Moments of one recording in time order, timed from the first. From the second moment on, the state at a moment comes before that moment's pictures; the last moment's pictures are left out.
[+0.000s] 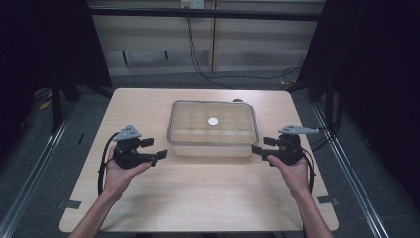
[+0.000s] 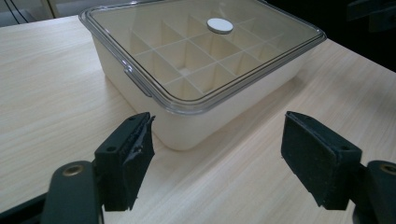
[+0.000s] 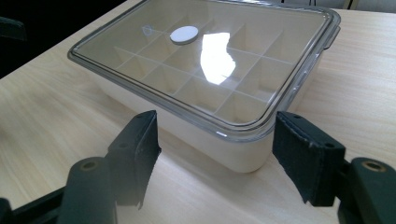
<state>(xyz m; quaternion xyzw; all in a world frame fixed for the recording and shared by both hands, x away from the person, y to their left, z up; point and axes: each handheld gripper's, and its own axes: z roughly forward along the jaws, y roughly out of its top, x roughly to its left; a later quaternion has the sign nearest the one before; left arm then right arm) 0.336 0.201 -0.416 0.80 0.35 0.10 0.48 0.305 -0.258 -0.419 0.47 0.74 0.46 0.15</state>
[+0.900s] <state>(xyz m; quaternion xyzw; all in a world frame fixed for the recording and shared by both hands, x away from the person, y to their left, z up) 0.390 0.182 -0.406 0.80 0.37 0.09 0.47 0.374 -0.246 -0.406 0.47 0.76 0.42 0.13</state>
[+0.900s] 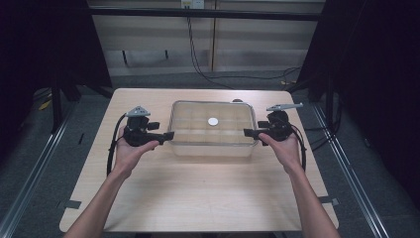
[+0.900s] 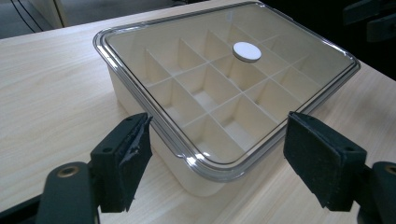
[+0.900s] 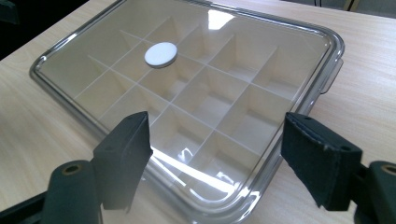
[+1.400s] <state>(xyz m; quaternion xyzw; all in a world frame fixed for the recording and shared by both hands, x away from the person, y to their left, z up) 0.418 0.183 -0.423 0.80 0.39 0.07 0.46 0.402 -0.249 -0.433 0.52 0.76 0.37 0.10</state>
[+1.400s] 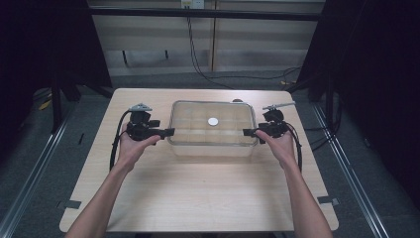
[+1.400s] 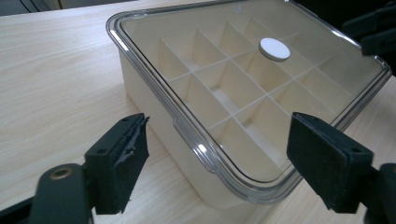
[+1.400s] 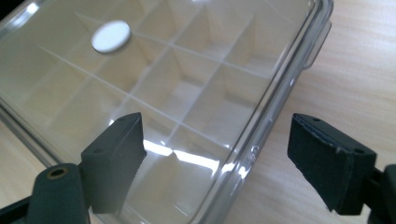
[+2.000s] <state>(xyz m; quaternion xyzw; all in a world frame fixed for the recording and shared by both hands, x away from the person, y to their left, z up) 0.430 0.166 -0.442 0.81 0.39 0.06 0.44 0.410 -0.241 -0.442 0.52 0.76 0.37 0.08</state>
